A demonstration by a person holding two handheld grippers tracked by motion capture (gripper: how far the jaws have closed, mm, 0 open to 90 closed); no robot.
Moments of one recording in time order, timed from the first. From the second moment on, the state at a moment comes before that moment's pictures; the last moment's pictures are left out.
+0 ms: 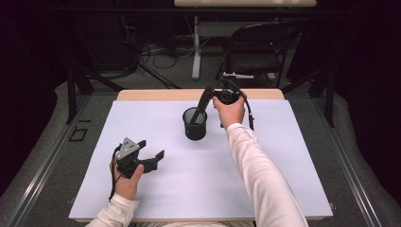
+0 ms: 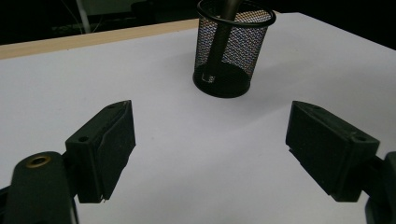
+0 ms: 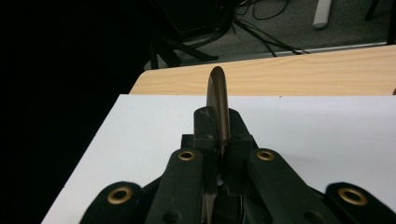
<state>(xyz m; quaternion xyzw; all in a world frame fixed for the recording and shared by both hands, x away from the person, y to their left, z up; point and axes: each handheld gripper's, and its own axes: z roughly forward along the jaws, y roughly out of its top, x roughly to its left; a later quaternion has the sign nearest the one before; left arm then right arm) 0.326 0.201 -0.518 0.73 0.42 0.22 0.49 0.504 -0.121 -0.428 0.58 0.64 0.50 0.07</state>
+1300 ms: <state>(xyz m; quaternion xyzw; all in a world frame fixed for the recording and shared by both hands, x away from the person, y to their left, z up) 0.323 0.203 -0.516 0.73 0.42 0.22 0.49 0.497 -0.152 -0.443 0.58 0.63 0.51 0.05</state>
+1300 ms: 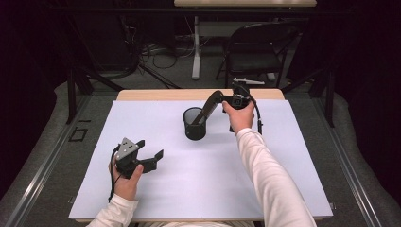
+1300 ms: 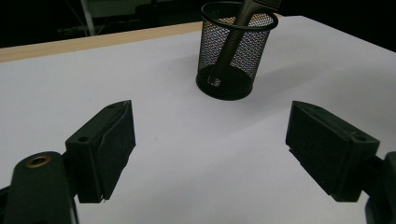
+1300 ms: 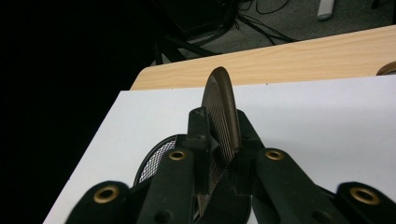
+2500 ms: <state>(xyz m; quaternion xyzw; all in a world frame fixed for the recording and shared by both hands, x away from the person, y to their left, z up) 0.325 0.206 -0.515 0.71 0.44 0.22 0.50 0.479 -0.161 -0.432 0.50 0.69 0.50 0.15</state>
